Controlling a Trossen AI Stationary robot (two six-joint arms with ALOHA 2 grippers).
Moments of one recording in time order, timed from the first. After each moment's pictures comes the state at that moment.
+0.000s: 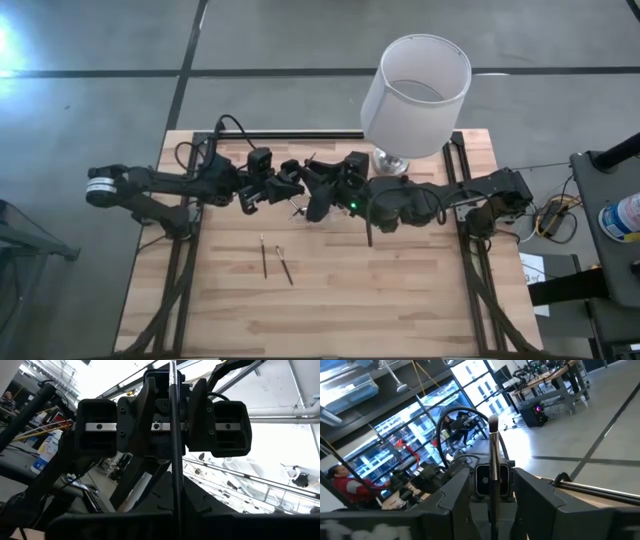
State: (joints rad) left arm 0.15 1.27 0.72 1.18 0.45 -0.85; right arm 0.24 1.72 1.76 0.01 0.82 0.58
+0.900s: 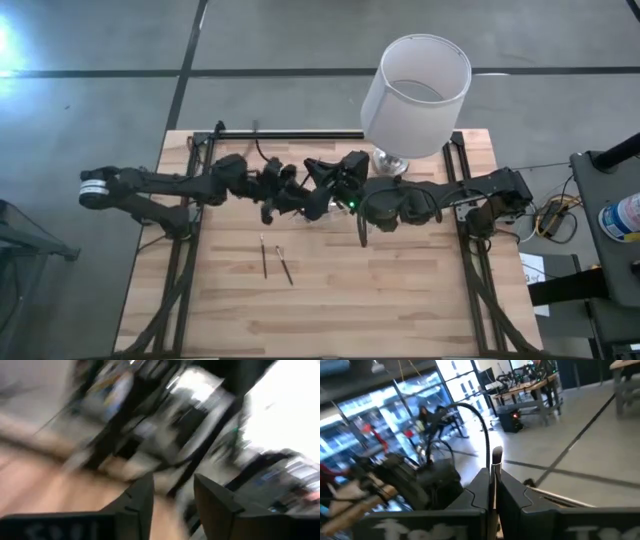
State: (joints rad) left arm 0.16 1.19 0.71 0.62 0.39 -0.55; right arm 0.24 1.72 1.77 -0.08 0.90 0.45
